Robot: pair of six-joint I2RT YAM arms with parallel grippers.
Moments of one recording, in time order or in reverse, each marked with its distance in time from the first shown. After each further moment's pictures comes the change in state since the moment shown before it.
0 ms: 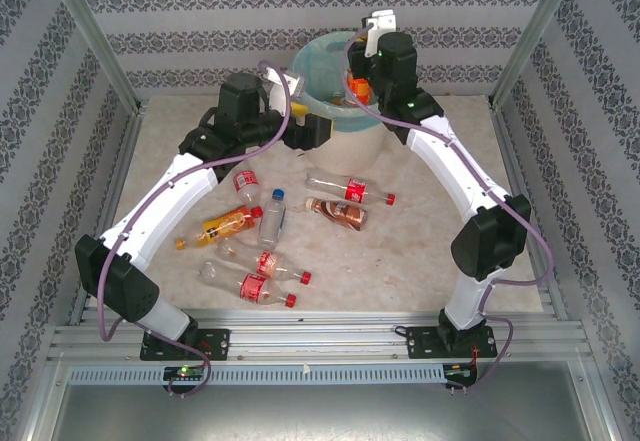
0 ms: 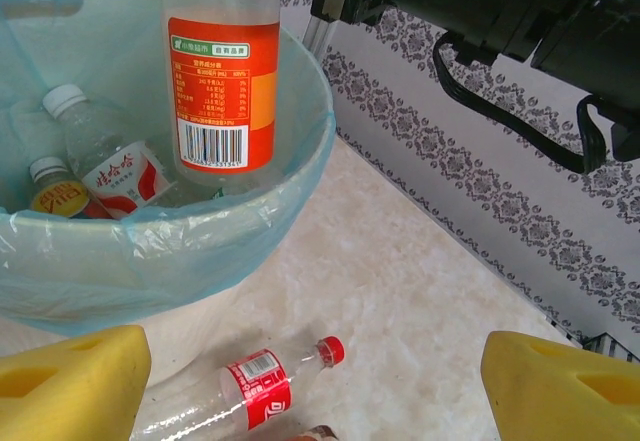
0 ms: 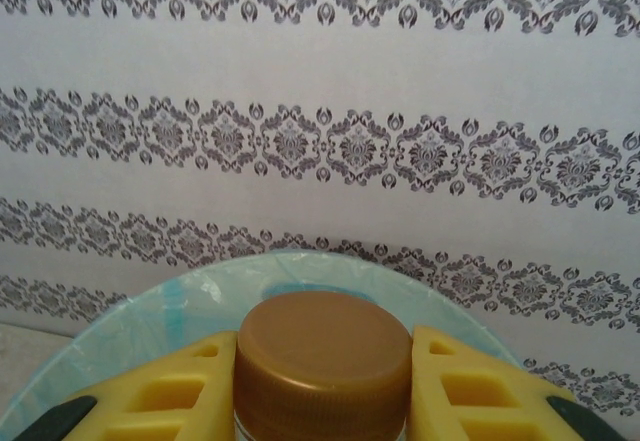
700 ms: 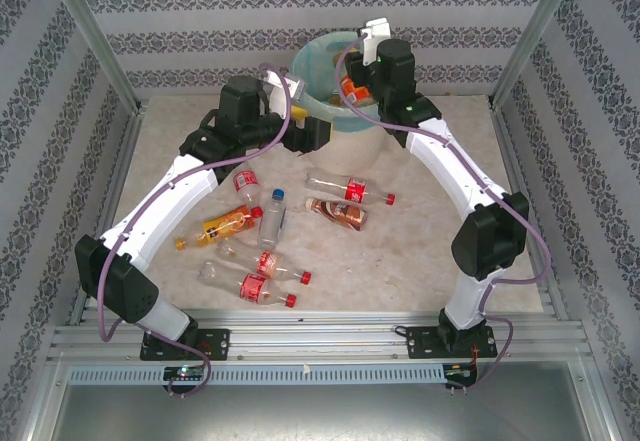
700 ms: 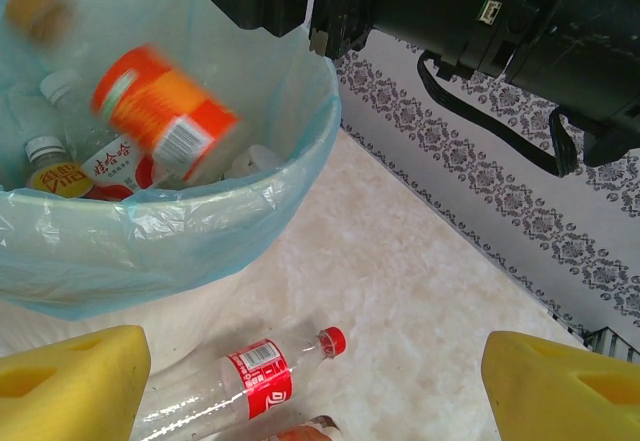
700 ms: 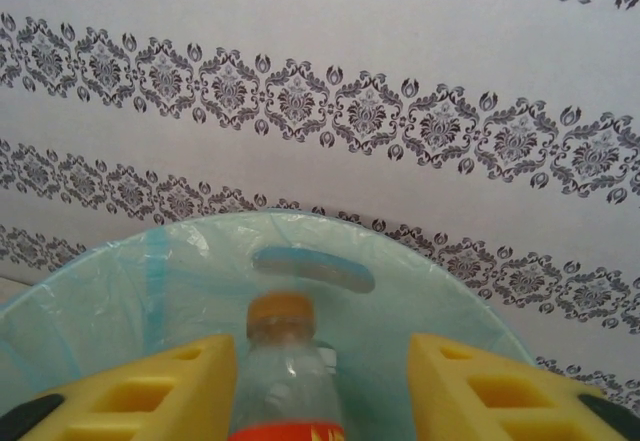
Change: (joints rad) left arm 0.000 -0.005 -0.019 0.000 -0.001 -0.001; right arm -0.011 0.000 -0.053 0.022 -0.037 -0.077
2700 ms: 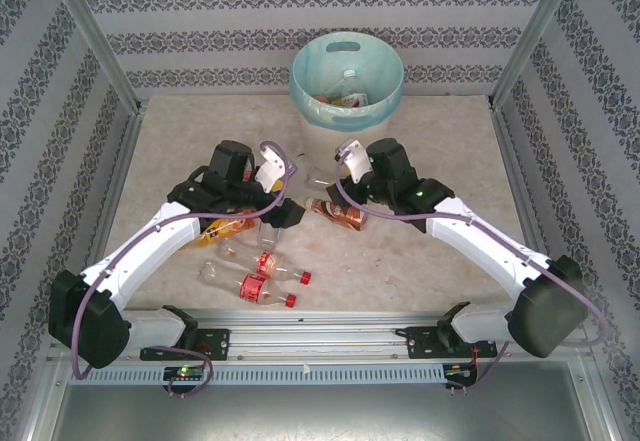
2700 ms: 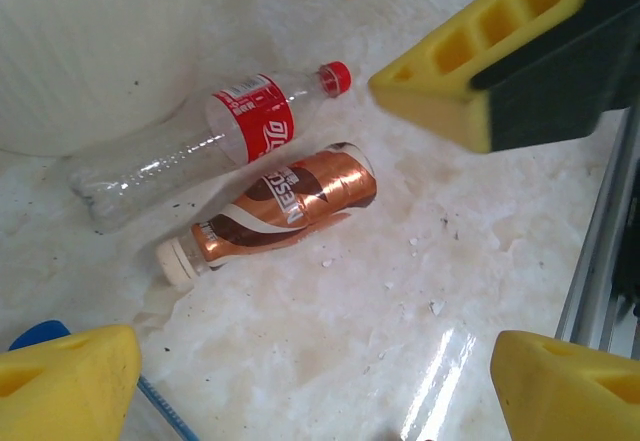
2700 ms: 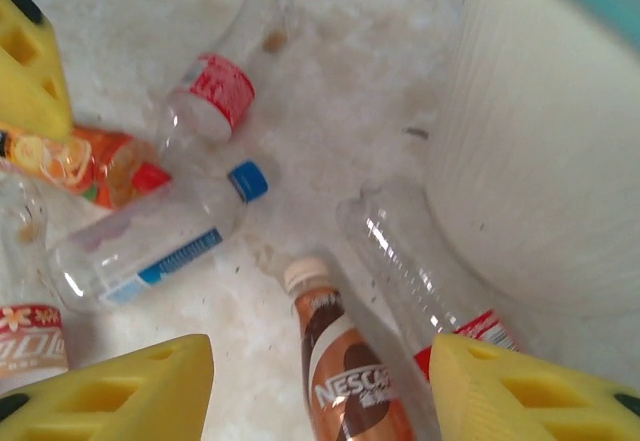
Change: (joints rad) left arm 0.008 -0.270 -0.524 -0.102 0.088 0.370; right arm 0.210 -0.490 -0.747 -0.258 -0.332 -0.019
